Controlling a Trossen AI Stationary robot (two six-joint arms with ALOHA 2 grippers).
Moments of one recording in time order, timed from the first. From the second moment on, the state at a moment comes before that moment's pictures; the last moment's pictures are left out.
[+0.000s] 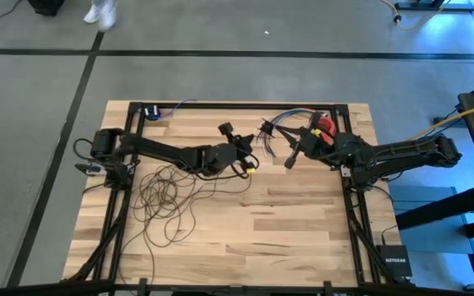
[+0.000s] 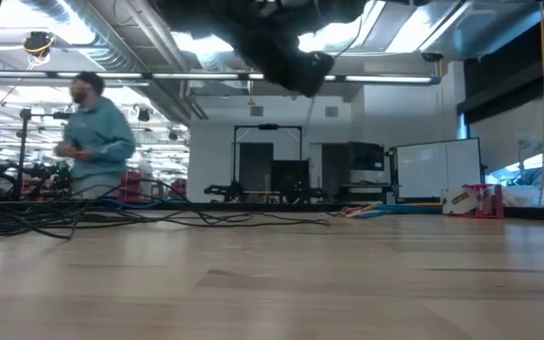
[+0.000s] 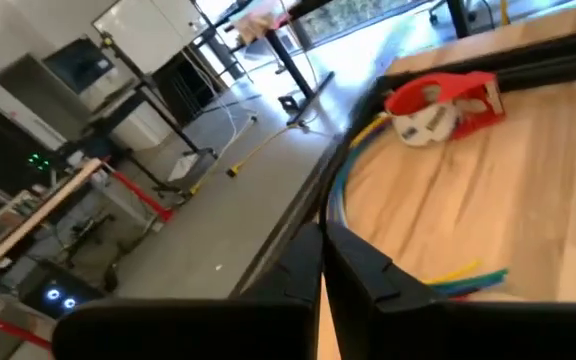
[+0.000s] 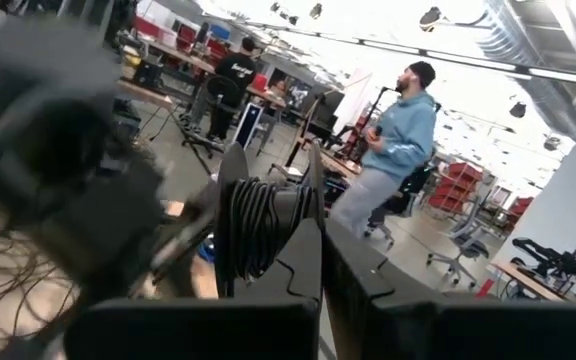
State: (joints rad) left arm 0.00 1.78 1.20 0.30 -0.81 0.36; right arm 0.06 0.95 0.65 0.45 0.52 -0.50
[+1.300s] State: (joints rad) left arm -0.05 1.46 1.20 0.24 -0.47 0.21; right arm 0.04 1.10 0.65 0.53 0.63 -0.55
